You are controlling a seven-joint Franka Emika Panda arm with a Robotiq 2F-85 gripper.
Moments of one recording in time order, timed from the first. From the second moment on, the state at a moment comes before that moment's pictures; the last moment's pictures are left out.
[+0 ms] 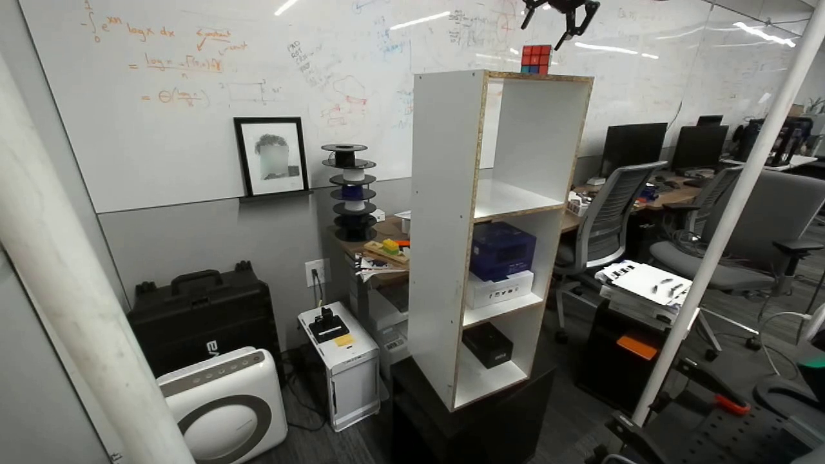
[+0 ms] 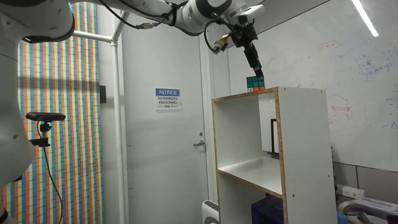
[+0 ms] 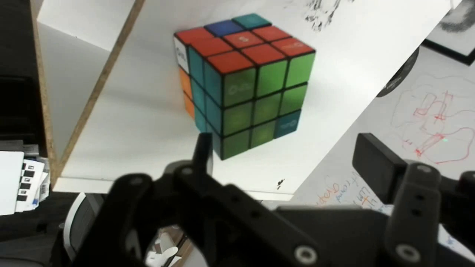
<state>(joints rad) -0.18 0.01 -0.01 -1.58 0.10 2.18 0.82</state>
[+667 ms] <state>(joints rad) -0.11 -0.06 0.01 -1.54 0.24 1.76 0.63</state>
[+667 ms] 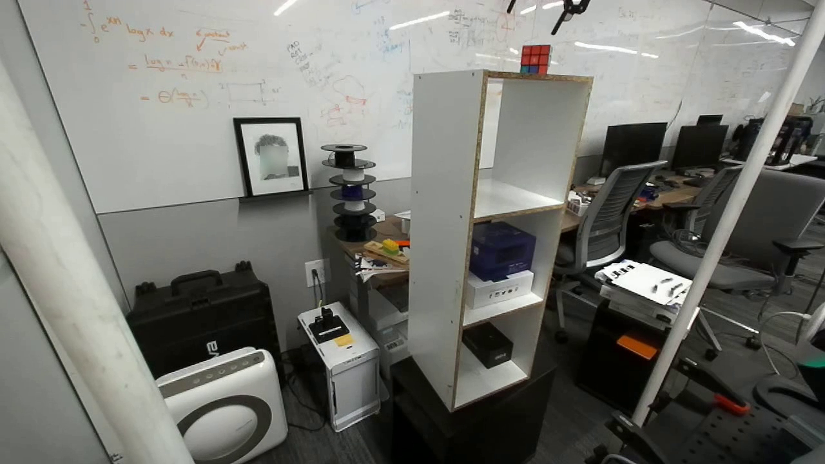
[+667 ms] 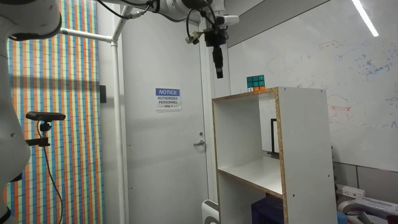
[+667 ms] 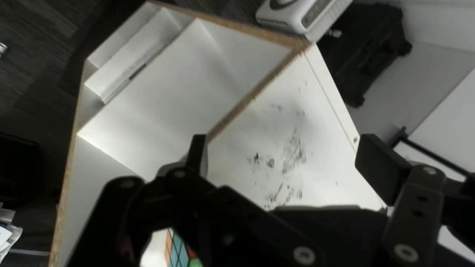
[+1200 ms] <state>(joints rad) -0.03 -0.33 0.06 -1.97 0.10 1.59 0.41</state>
